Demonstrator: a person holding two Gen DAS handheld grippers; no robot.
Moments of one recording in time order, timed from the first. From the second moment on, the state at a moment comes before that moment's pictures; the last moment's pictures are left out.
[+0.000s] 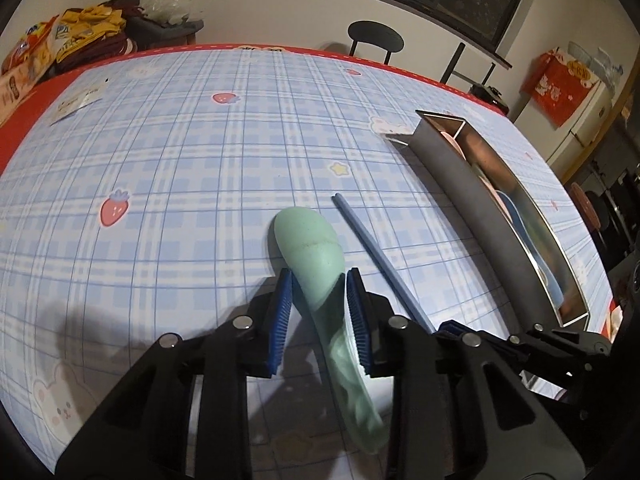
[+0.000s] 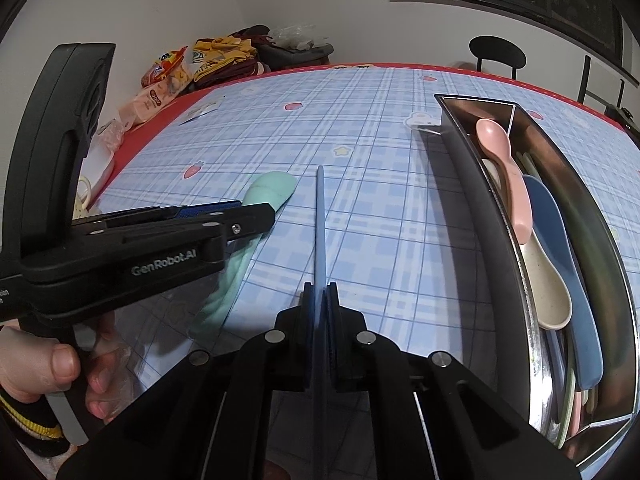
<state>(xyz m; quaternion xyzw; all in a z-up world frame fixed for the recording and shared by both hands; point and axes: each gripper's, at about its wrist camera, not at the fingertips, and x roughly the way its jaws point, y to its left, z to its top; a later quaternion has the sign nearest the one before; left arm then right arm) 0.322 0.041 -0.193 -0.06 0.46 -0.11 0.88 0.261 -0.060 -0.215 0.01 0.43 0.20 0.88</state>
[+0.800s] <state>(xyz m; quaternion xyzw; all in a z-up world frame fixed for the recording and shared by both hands) 0.295 0.076 -0.197 -0.09 0.46 -0.15 0.87 0.260 -0.056 -0.215 0.00 0.42 0.20 0.88</state>
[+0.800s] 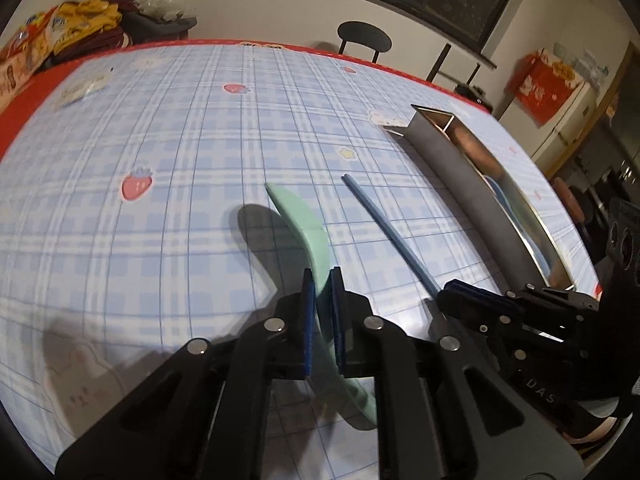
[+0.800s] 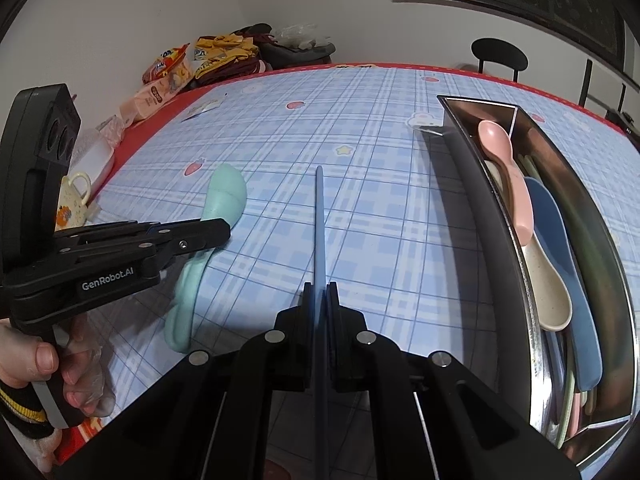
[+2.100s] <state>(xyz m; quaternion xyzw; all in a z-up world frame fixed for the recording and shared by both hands) 0.281 0.087 -0.189 -0.14 0.41 -0.23 0.87 0.251 -0.055 -0.202 -0.01 0.38 0.21 0.90</state>
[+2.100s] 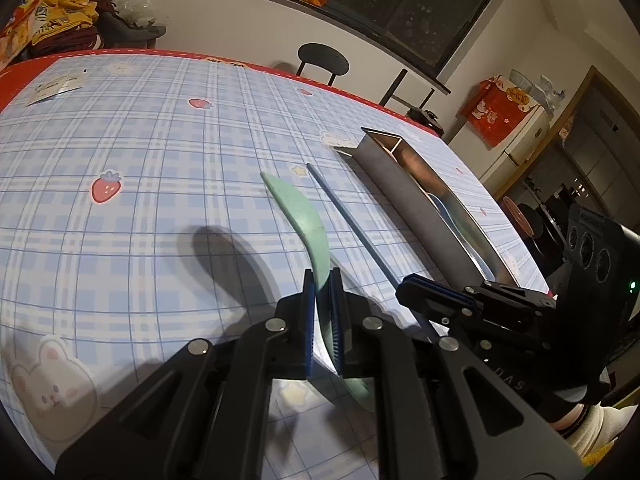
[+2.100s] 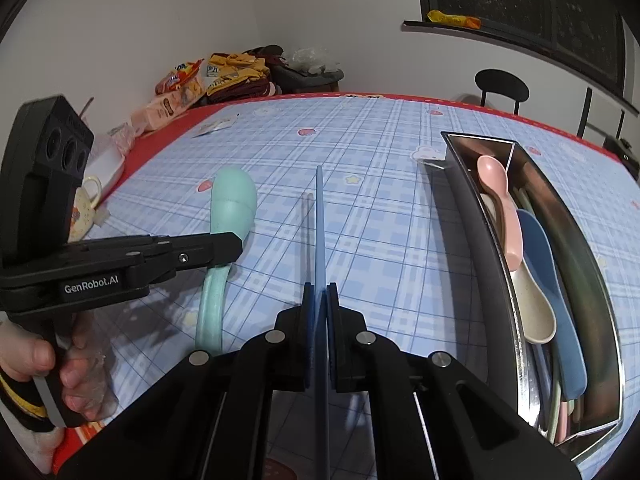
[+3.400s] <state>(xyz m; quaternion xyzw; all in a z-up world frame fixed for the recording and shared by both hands) 0.294 -0.068 -0.102 -0.10 0.40 -0.29 0.86 0.280 -0.239 -0.152 0.18 0.30 0.21 0.91</state>
